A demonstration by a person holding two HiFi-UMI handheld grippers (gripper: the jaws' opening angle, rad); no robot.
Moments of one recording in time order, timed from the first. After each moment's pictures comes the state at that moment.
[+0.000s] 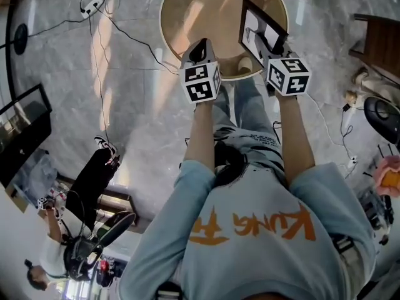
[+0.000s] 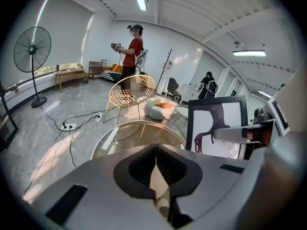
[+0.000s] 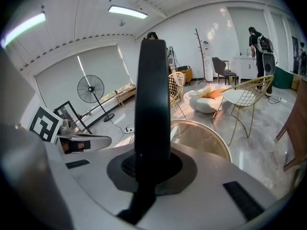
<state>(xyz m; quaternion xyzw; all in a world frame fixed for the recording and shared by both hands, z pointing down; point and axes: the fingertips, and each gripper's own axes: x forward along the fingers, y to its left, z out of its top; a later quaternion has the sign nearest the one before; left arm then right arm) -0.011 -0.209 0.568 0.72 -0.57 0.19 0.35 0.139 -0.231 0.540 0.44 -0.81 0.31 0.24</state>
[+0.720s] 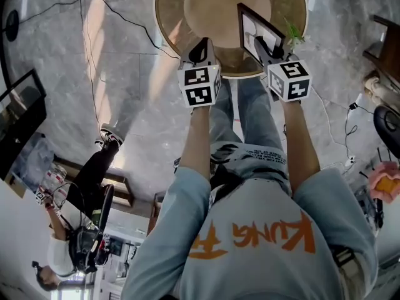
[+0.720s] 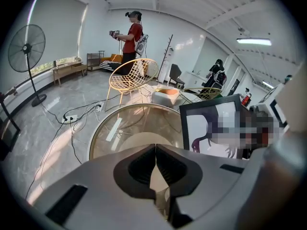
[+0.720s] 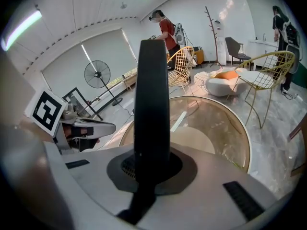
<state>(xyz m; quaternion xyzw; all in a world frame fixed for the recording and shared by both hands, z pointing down) -0.007 -0.206 0.674 0.70 -0.55 0.25 0.37 0.131 -0.221 0.666 0.36 -0.81 0.35 0.31</state>
